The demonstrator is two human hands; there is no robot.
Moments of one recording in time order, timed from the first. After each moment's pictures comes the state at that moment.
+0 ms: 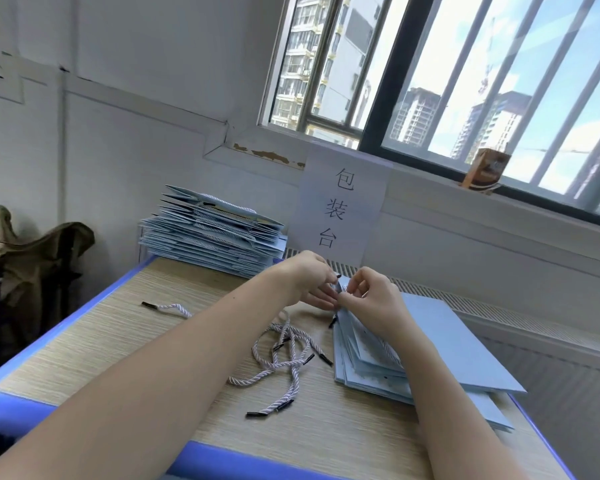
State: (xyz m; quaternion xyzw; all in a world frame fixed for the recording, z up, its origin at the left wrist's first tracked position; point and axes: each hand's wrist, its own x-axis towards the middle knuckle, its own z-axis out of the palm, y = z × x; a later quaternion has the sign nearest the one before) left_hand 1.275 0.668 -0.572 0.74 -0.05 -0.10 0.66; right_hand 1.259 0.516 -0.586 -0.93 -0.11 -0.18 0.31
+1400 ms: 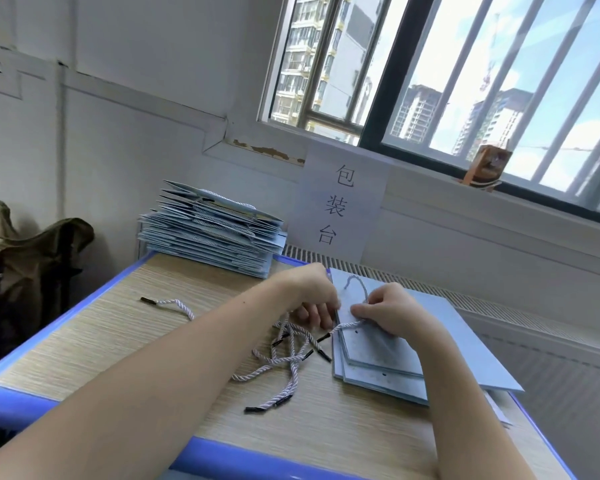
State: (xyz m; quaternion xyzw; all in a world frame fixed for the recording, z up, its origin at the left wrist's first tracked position) left_hand 1.266 0.661 -0.577 0.88 -0.06 -0.15 0.46; right_hand 1.260 0.492 -0.578 -0.96 0.00 -0.01 0.28
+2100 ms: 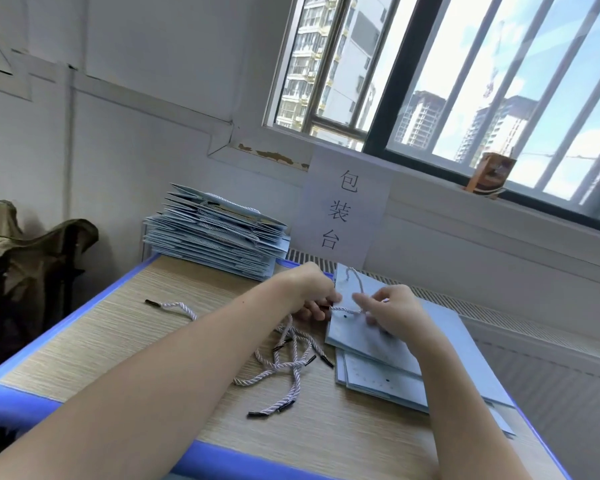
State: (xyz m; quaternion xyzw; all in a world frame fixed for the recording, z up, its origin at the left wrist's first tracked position) left_hand 1.277 0.667 -0.581 0.84 -0.02 -0.11 0.53; right_hand 1.256 0.497 -0.576 -0.94 0.01 -0.05 0.33
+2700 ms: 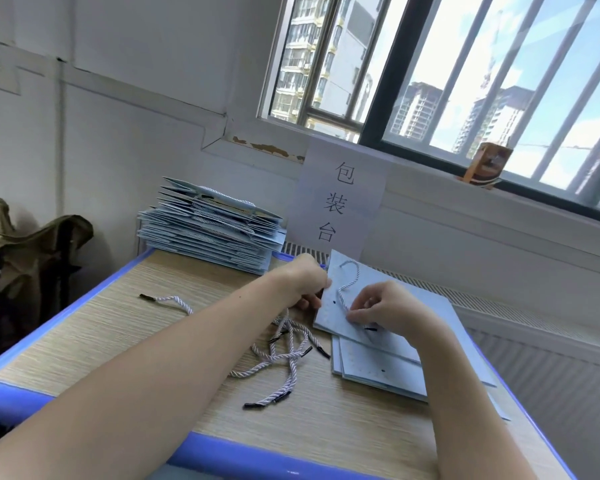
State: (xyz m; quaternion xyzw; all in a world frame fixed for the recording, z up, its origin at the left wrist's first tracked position) left_hand 1.289 0.664 -0.592 0.83 0.00 -0.07 0.55; right_hand 1.249 0.495 -0.569 -0.96 -0.04 0.03 0.29
